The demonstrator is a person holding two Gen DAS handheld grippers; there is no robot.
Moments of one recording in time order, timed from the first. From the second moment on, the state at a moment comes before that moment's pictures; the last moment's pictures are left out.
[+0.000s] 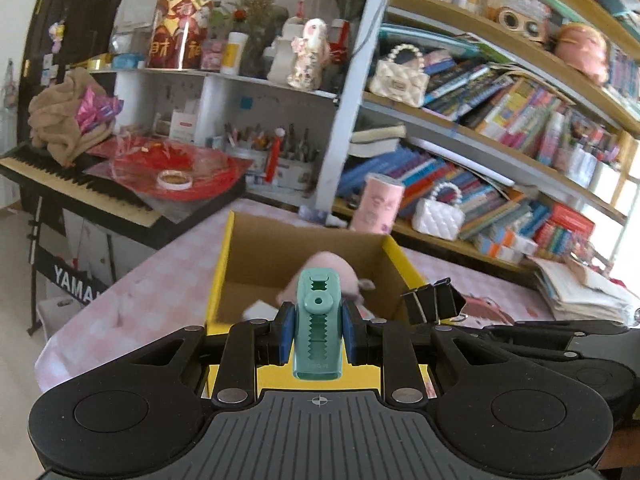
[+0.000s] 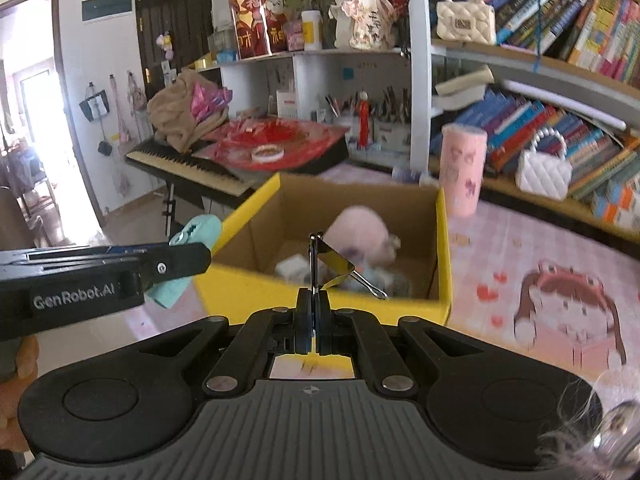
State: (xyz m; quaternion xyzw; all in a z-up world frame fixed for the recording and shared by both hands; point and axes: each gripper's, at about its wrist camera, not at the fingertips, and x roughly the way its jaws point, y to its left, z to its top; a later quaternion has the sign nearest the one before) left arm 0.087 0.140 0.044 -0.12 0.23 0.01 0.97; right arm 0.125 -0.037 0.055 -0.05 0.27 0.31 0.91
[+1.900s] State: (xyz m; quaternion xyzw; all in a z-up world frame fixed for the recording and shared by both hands) left arm 0.140 0.107 0.024 -0.08 0.27 0.02 0.96; right arm 0.174 -0.082 0.035 -0.02 0.29 0.24 0.93
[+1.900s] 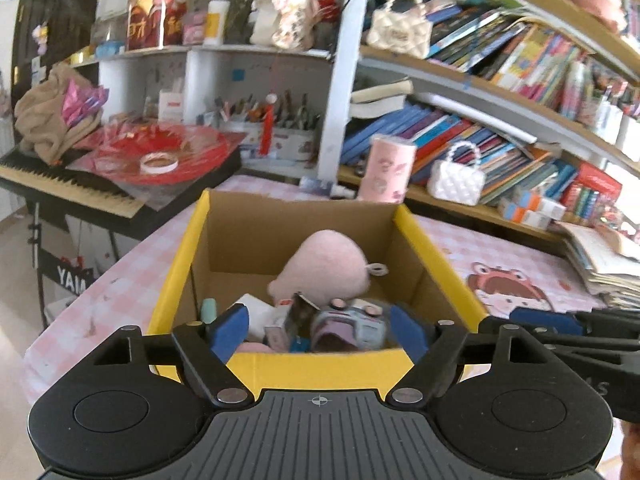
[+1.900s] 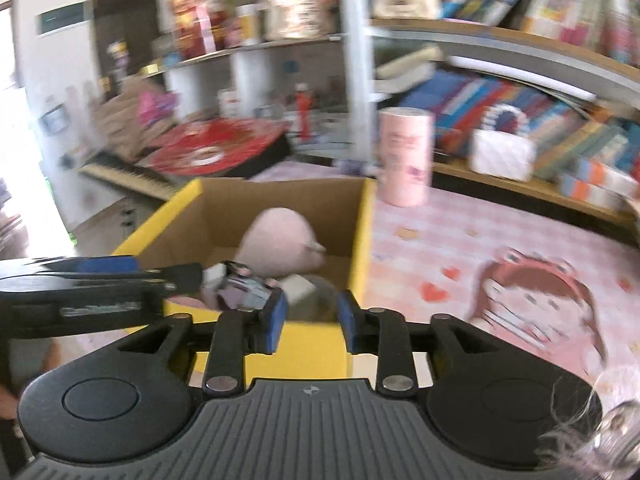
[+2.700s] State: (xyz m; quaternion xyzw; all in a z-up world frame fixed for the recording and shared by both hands) left arm 0.014 0.060 0.002 -0.01 0.30 -0.03 0.95; right arm 0.016 -0.127 0.004 0.00 0.29 0.04 0.96
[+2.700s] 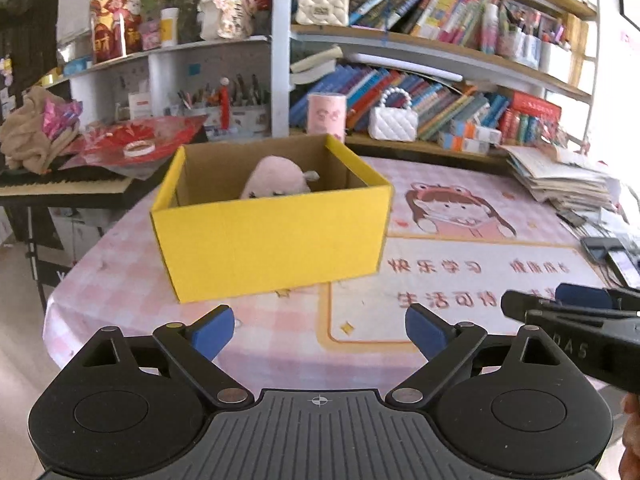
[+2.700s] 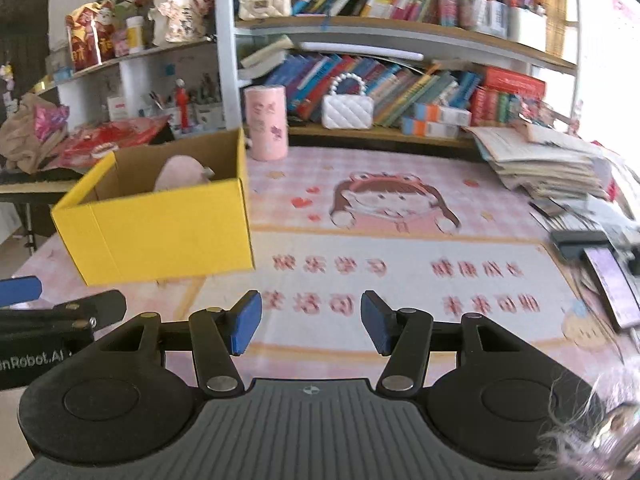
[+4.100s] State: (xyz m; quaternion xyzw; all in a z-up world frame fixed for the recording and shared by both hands) left arm 0.002 0.009 -0.007 0.04 0.34 -0.04 0.94; right arm -0.021 -0.164 -0.007 -0.02 0.32 -0.09 0.94
